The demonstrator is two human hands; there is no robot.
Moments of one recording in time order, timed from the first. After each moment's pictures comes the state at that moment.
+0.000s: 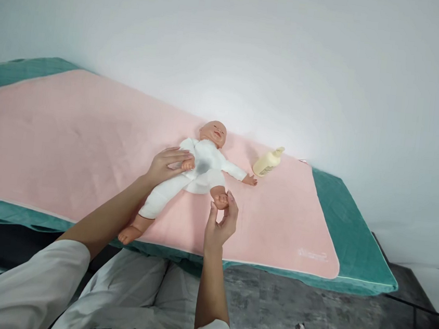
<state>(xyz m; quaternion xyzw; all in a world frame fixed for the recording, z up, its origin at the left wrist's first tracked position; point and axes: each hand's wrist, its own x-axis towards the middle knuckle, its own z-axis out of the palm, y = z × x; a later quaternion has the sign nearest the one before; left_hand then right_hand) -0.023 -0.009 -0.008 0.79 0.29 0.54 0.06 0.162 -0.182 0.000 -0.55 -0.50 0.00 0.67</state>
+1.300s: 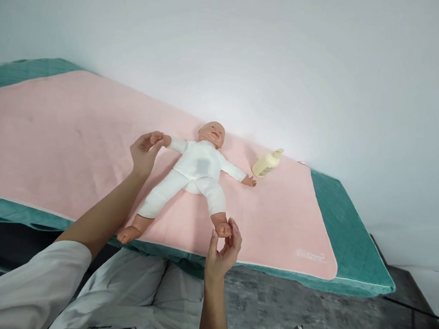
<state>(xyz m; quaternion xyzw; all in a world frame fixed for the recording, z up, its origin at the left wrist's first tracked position) -0.049 0.005 -0.007 0.45 0.39 0.75 0.28 0.178 -0.244 -0.032 -0.56 -0.50 -0.01 0.66</state>
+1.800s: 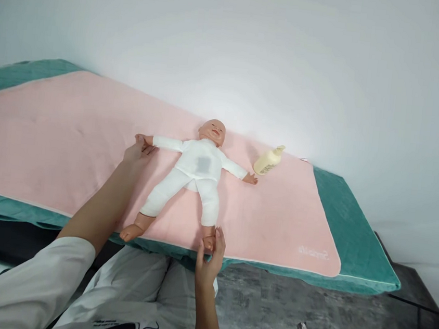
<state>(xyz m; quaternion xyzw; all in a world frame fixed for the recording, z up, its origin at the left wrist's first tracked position) -0.091 0.051 -0.045 0.12 0.46 0.69 0.54 0.171 -0.277 -0.095 -0.63 -0.55 0.03 0.54</state>
